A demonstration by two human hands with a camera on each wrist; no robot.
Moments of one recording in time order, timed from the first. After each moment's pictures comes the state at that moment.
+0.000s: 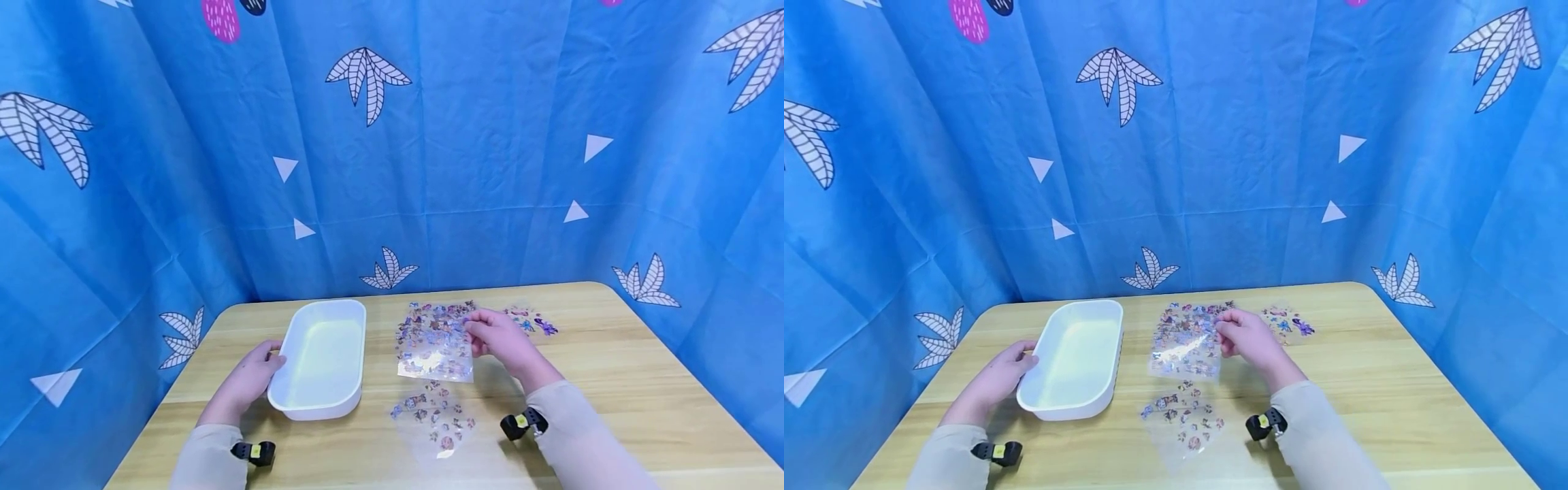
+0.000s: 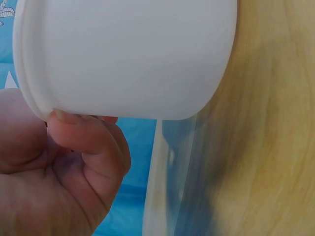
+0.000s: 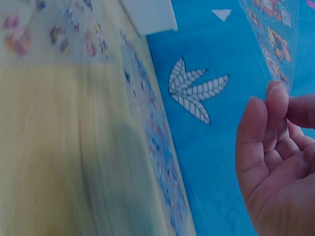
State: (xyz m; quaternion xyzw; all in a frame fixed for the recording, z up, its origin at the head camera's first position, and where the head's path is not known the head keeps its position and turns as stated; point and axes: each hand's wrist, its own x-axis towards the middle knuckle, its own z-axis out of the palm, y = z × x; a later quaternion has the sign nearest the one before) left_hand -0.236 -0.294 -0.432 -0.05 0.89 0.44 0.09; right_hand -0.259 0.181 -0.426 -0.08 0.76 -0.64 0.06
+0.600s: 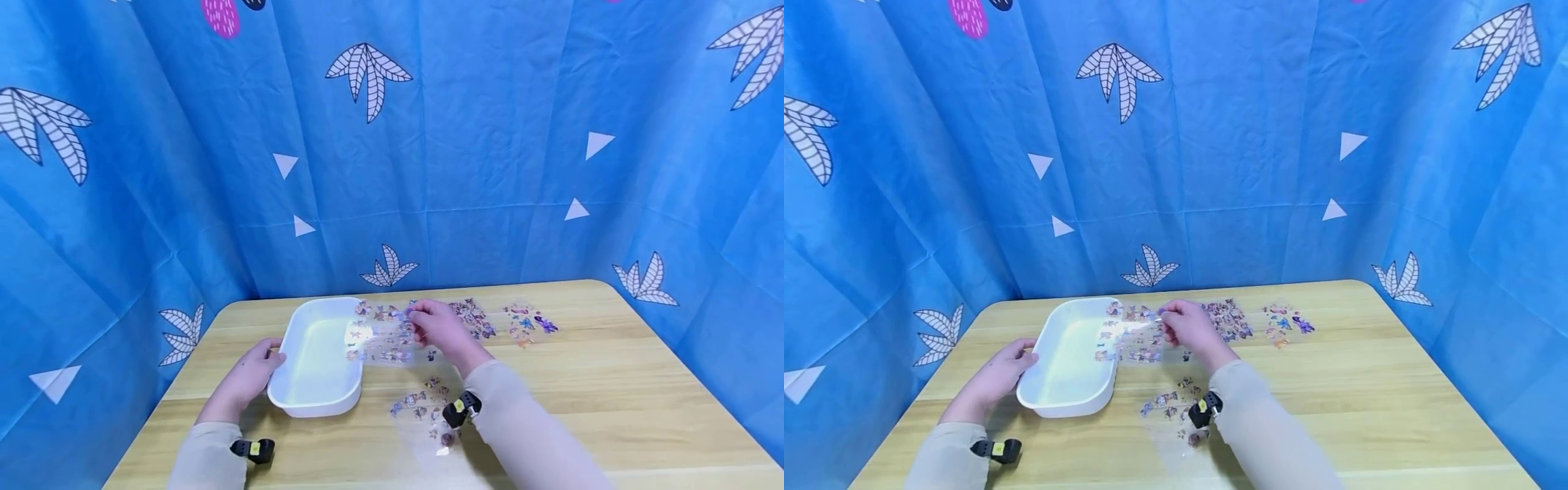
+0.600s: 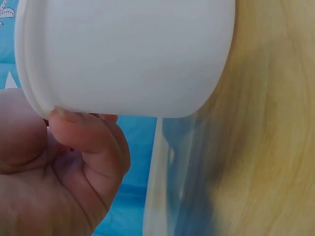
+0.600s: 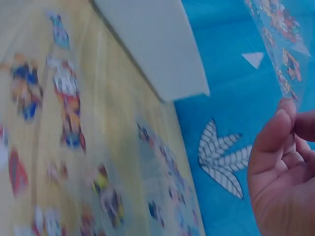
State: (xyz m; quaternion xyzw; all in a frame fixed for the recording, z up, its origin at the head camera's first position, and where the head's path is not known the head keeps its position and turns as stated) left_hand -0.238 -0.297 -0.433 -0.04 0.89 0.45 0.09; right_hand -0.284 0.083 -0.419 -0.07 0.73 -0.68 0.10
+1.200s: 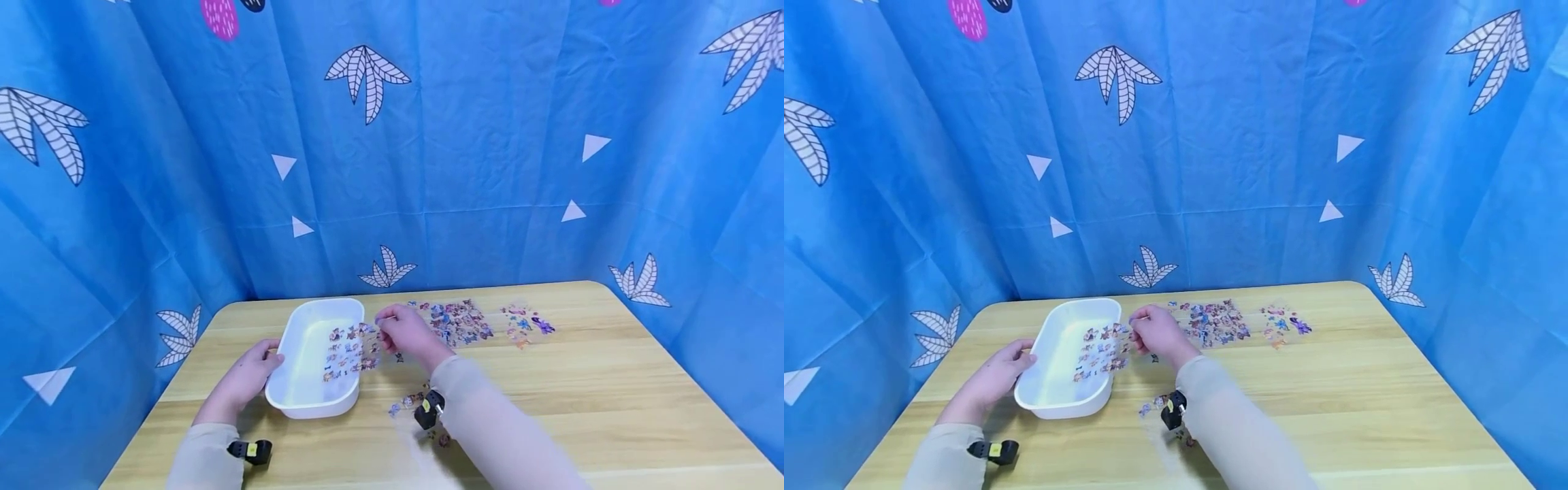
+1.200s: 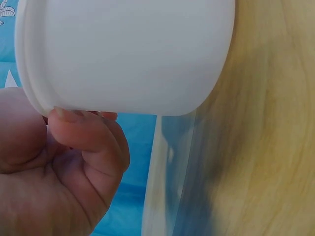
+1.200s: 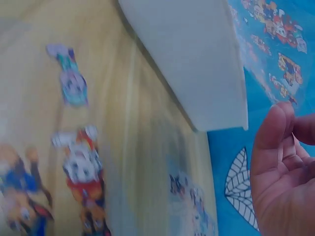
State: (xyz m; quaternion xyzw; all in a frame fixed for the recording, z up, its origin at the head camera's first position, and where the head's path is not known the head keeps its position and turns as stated) left_hand -0.239 -0.300 -0.435 -0.04 0.89 0.45 0.10; right_hand -0.290 0.028 -0.424 -0.09 0.76 -0.64 0.12
